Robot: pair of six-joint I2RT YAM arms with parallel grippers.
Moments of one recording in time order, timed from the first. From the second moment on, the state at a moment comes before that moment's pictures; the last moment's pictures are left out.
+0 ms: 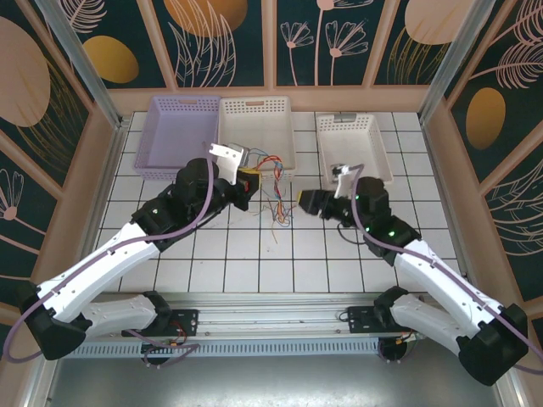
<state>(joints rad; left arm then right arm) -0.82 1.12 1.13 -0.35 -0.05 -0.34 0.62 0.91 0.68 -0.11 -0.35 0.67</state>
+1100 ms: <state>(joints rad) -0.80 1.07 0.92 -0.20 0.04 -0.35 0.81 1.11 0.59 0.21 -0.30 0.55</state>
